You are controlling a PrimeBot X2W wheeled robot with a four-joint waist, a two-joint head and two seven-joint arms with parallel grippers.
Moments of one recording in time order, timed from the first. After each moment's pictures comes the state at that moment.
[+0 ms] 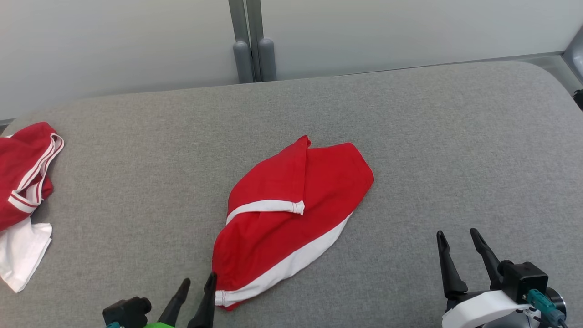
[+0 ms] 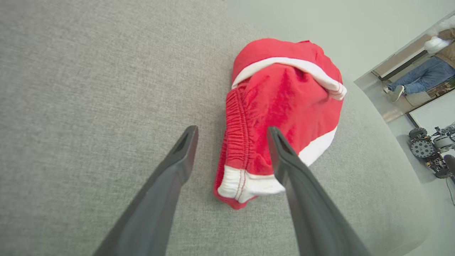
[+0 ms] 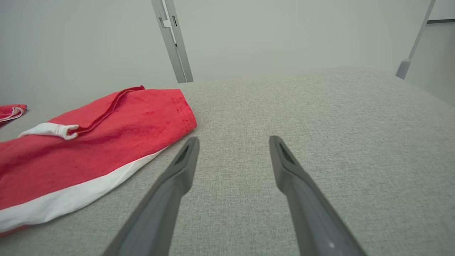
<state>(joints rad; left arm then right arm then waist) -0.01 0.36 -0.61 0.22 -1.05 0.06 -0.26 0.06 -0.05 0.01 0.19 0.16 0.13 -0.26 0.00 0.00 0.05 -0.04</state>
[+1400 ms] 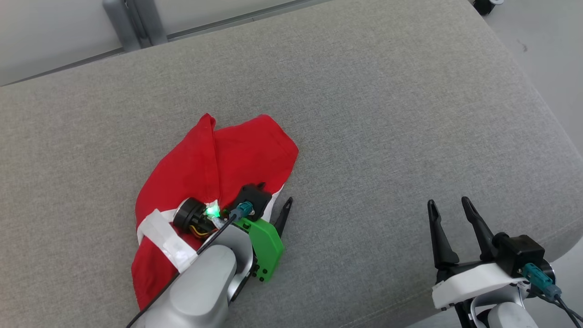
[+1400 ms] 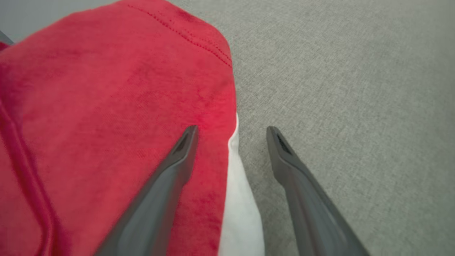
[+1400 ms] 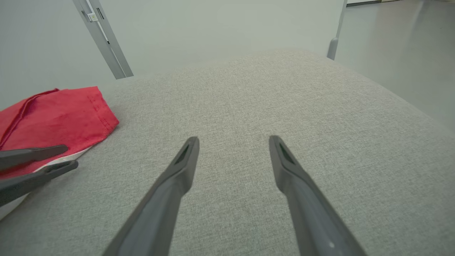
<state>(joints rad) -0.58 0.05 -0.73 0.78 -0.31 -0.06 -0.08 -0.03 -0.05 0.04 0.17 0.19 0.13 -0.26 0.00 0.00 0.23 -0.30</state>
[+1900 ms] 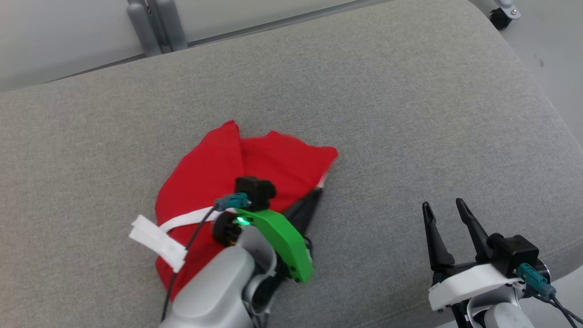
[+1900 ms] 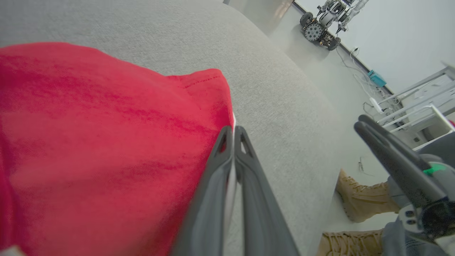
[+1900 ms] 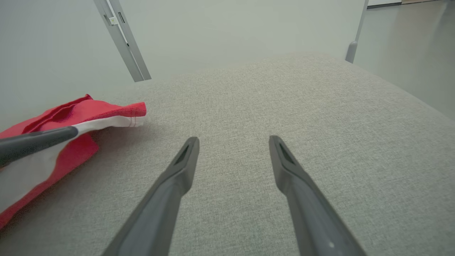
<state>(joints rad) -0.55 0.05 -0.80 0.60 -0.82 -0.13 -0.06 -0.03 -0.05 0.05 0.18 0.19 0.13 -0.26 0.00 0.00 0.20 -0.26</state>
